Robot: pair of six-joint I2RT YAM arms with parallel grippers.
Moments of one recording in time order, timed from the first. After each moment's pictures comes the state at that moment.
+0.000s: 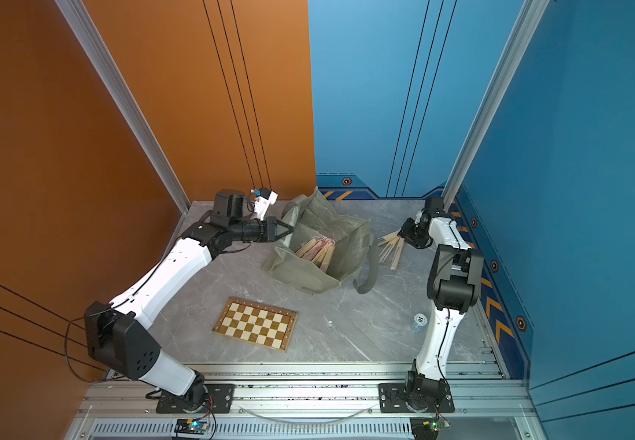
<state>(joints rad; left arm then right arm) -0.38 1.56 1.47 -0.47 0.63 -0.42 -0.21 2.15 1.73 -0.70 -0.38 0.41</state>
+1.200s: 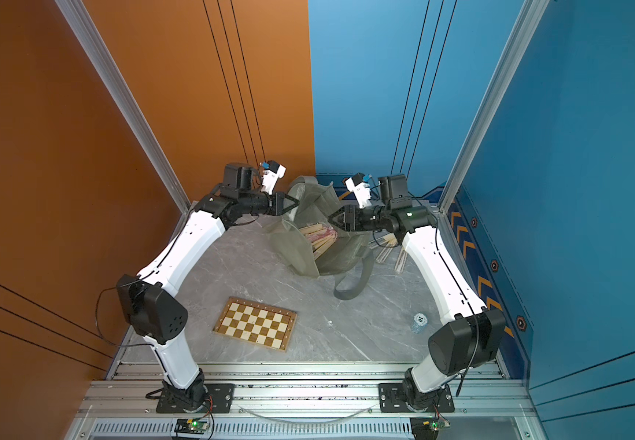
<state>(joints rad) -0.36 1.83 1.89 -0.57 0.61 -0.27 0.29 1.56 1.64 -0.75 -0.68 0.20</state>
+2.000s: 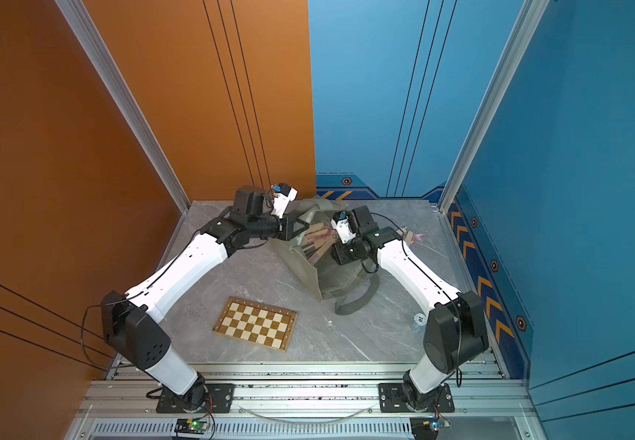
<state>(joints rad) -0.49 1.63 1.56 -0.44 0.48 -0.35 0.43 1.62 1.38 -0.72 -0.19 0.02</state>
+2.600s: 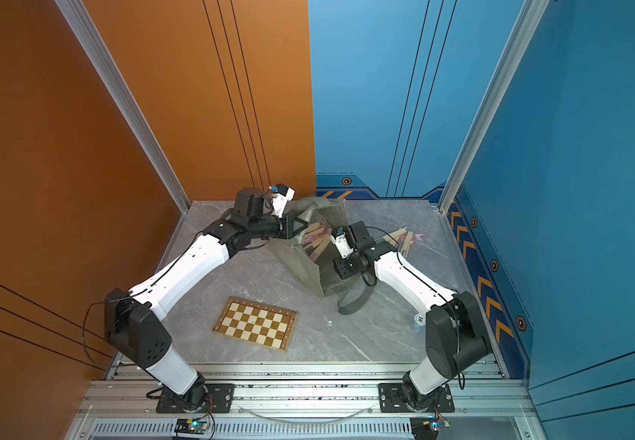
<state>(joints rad) -0.48 1.66 1.53 -0.38 0.48 -0.42 0.46 1.56 1.19 -0.62 -0.12 -0.03</state>
